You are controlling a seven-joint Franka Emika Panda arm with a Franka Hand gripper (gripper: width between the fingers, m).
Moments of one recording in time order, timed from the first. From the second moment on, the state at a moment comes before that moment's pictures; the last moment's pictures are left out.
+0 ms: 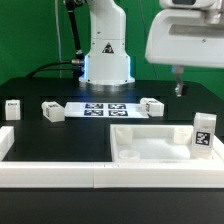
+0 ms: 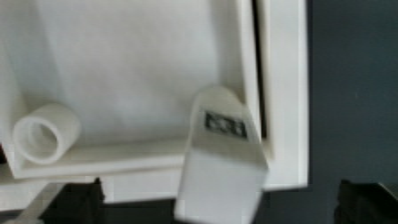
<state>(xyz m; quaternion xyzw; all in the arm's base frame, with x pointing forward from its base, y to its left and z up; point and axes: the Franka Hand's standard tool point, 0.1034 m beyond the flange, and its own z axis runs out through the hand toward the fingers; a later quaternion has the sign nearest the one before) 0.587 0.115 0.110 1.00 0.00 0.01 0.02</state>
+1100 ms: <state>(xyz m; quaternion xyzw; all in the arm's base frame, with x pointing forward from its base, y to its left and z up) 0.473 0.113 0.085 0.99 0.06 -0.16 0.01</state>
